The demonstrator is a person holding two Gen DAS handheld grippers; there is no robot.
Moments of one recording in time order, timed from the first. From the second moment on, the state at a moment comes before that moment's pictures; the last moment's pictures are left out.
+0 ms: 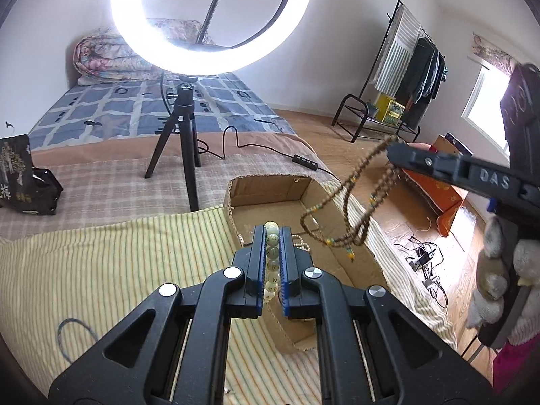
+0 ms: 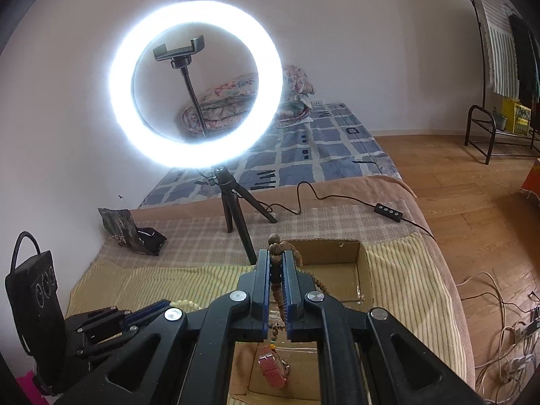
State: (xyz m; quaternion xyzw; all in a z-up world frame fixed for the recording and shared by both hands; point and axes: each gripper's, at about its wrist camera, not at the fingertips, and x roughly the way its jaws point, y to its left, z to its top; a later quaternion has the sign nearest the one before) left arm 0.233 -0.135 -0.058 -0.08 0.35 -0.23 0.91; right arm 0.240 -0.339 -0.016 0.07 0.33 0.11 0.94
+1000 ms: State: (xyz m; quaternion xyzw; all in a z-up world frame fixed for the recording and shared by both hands) left arm 0.308 -0.197 -0.106 -0.06 0.38 -0.21 0.90; right arm 0.231 -0.369 -0.090 0.05 0.41 0.12 0.90
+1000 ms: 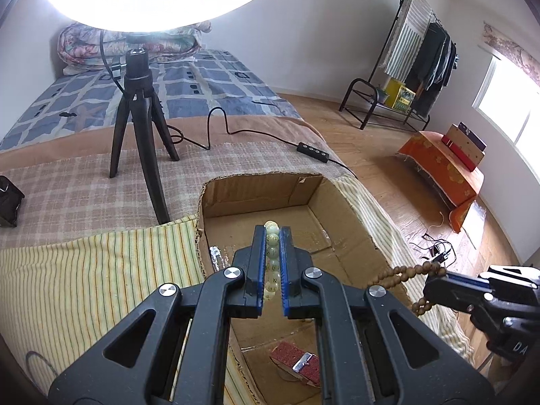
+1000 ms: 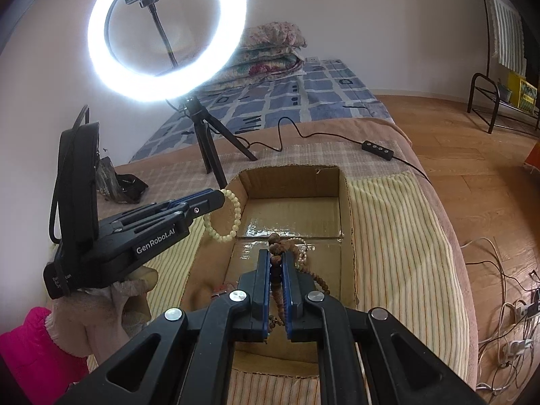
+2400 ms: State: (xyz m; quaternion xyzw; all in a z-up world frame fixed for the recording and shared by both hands) left arm 0.280 -0.155 -0.072 -0.03 0.37 -0.17 0.91; right arm 0.197 -0.332 -0.070 -0.06 0.37 0.04 0.93
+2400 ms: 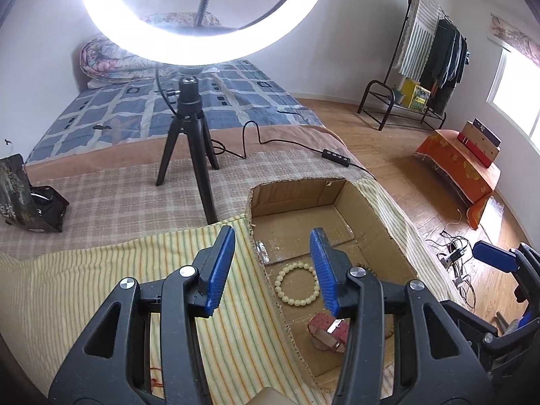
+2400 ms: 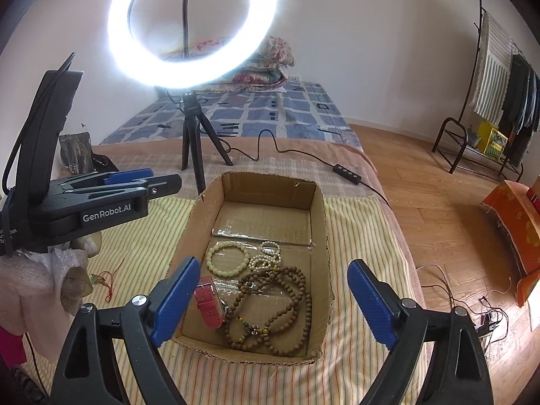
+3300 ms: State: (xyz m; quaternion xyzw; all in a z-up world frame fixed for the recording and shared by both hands) left arm 0.205 0.027 -0.031 -0.03 0.37 -0.10 0.92; right arm 0.126 -0.248 -0.058 -0.08 0.33 0.12 0.93
